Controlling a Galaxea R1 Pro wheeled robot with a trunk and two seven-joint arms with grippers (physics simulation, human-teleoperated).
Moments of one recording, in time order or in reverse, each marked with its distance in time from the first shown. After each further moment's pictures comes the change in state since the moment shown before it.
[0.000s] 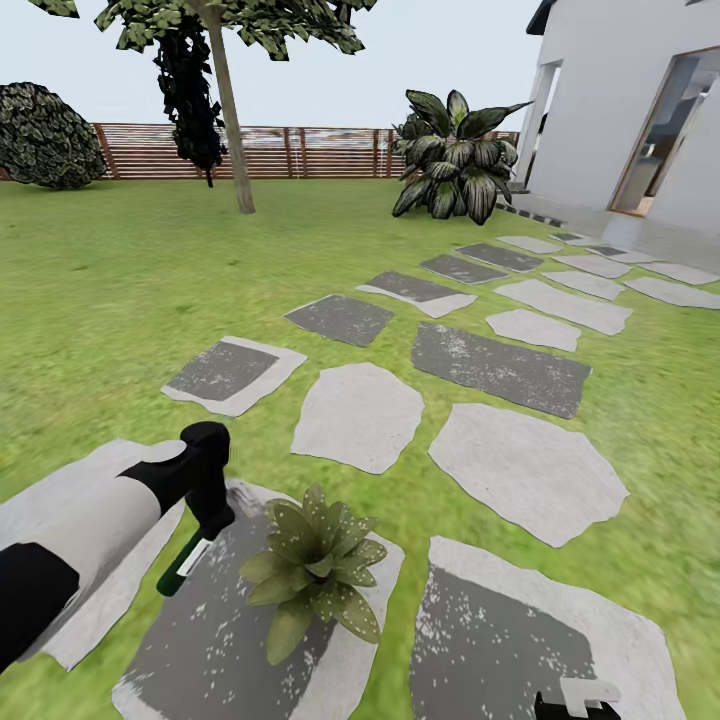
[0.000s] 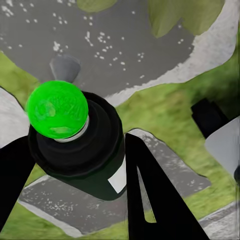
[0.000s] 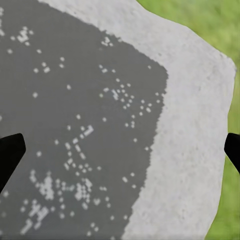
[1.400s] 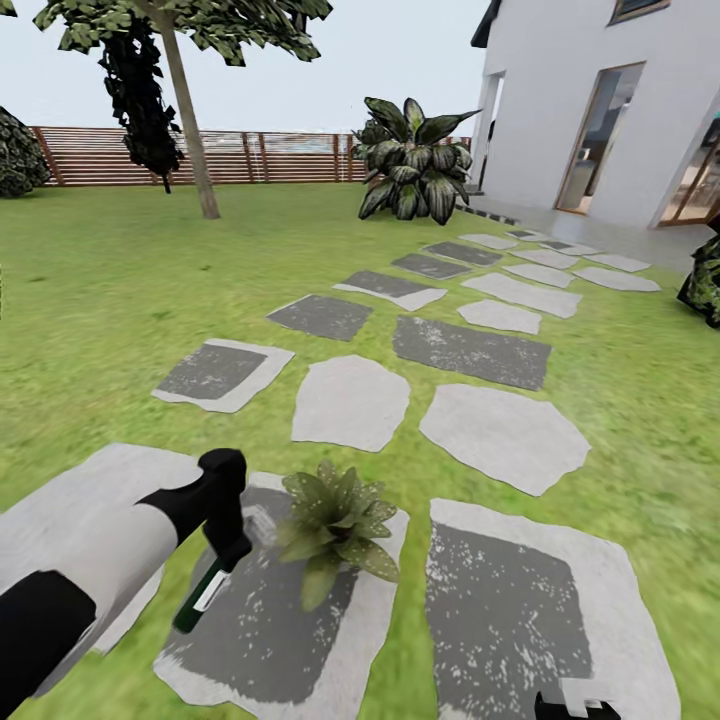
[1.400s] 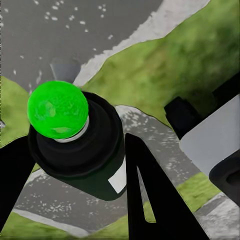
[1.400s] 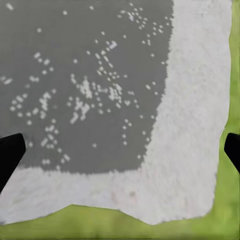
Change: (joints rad) left arm 0.091 -0.060 0.038 0.003 0.003 0.000 0.015; right arm 0.000 0.000 0.000 -0.001 0.000 0.000 0.001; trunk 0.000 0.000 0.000
